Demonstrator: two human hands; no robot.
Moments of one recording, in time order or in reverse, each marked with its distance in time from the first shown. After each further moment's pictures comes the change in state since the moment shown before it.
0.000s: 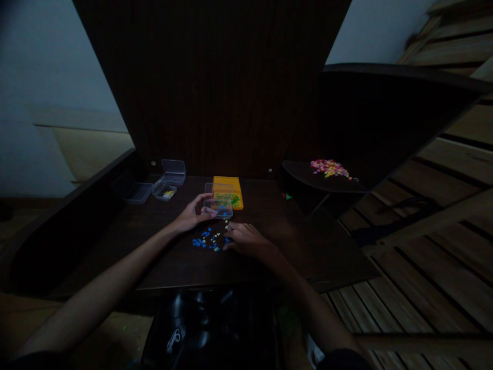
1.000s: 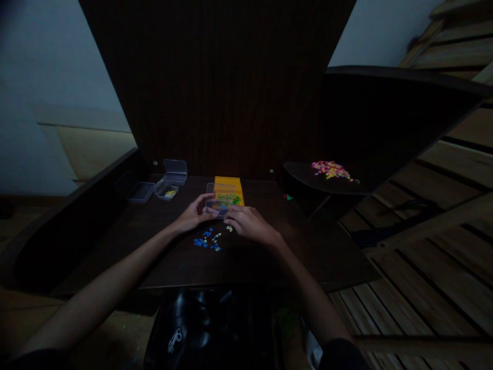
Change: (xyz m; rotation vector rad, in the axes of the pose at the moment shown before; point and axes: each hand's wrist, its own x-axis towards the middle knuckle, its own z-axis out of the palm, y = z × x) left_hand 0.001 -0.002 -0.001 -0.035 0.003 -0.005; right_hand 0.012 0.008 -0.032 -0.004 0.297 -0.108
